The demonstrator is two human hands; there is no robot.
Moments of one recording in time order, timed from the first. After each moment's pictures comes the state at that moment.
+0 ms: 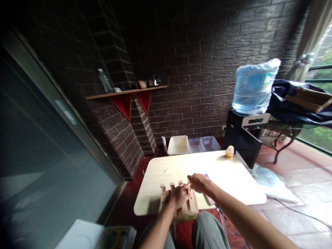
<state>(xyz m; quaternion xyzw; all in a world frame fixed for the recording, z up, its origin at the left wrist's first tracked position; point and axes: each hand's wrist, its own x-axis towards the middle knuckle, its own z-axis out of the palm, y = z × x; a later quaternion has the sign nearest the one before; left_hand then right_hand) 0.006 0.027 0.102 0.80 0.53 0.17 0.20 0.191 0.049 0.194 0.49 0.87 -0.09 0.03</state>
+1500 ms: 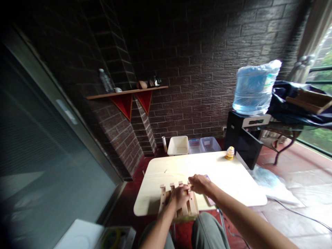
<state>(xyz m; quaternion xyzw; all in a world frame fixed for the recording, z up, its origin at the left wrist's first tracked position) 0.004 0.028 0.097 0.79 0.54 0.20 0.21 0.188 0.046 0.195 0.50 0.86 -0.09 0.04</state>
